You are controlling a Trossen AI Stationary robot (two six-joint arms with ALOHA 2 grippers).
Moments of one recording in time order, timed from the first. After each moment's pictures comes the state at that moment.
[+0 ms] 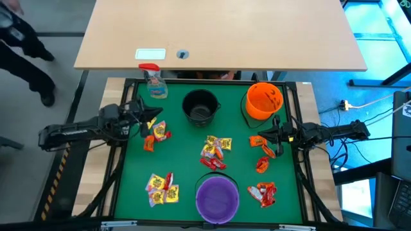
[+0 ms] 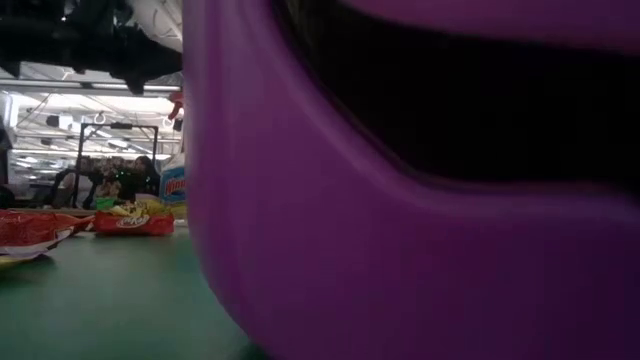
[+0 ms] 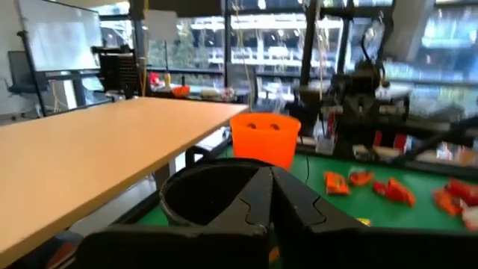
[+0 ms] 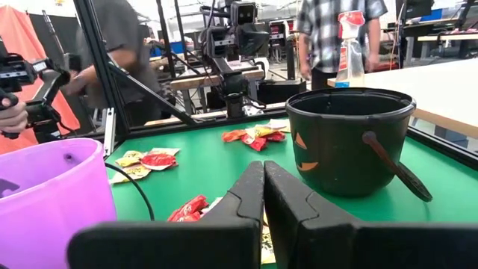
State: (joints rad) left arm 0.25 0.33 0.22 0.14 -0.11 -0.02; right arm 0.20 0.04 0.01 0.05 0.22 0.13
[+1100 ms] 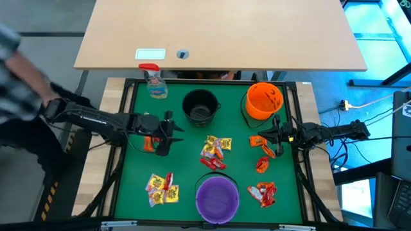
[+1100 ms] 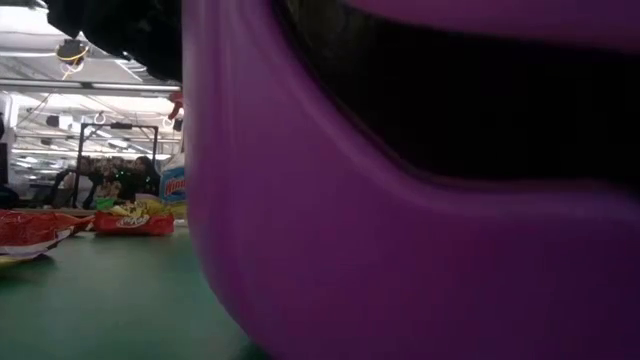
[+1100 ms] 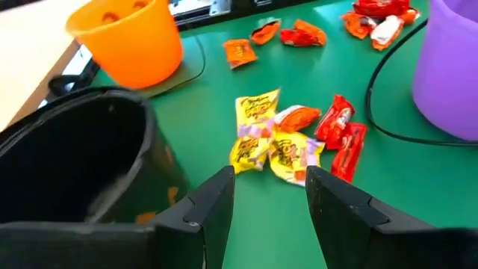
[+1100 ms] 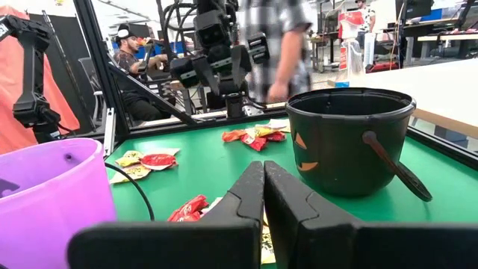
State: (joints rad) left arm -0.08 1.05 0.57 -0.02 -0.14 0.15; right arm 0.20 0.04 0.01 0.05 0.22 0.13
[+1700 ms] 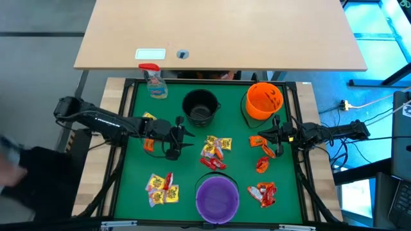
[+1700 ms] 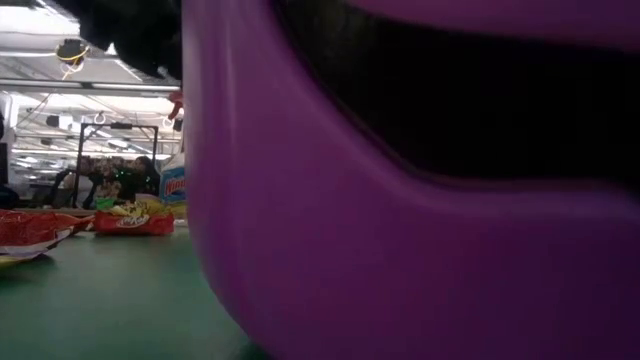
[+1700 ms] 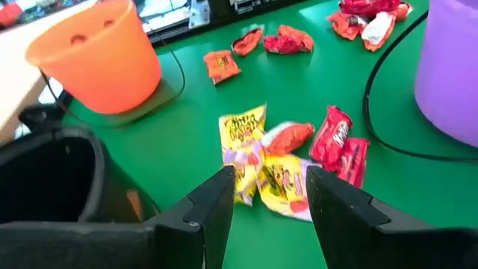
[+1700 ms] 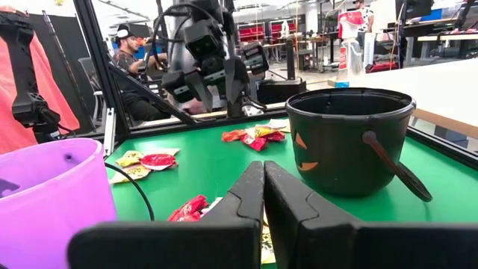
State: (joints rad) left arm -0.09 1.28 0.64 0.16 -0.11 0.22; right arm 0.20 0.04 0.01 0.05 0.22 0.13
